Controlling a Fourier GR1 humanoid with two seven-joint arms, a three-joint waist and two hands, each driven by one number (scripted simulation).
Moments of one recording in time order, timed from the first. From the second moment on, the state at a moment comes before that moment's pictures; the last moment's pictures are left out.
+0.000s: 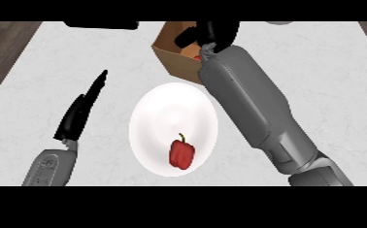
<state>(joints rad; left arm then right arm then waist) -0.20 0.20 0.01 -1.31 -0.28 -0.06 -0.05 -1.12 0.00 0.23 -0.87 0.86 -0.45 0.94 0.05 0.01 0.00</state>
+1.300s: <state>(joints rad) -0.12 0.20 0.04 -1.35 -0.28 -0.05 -0.05 -0.52 -0.09 0.08 -1.33 0.60 -0.97 0.41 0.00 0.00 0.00</state>
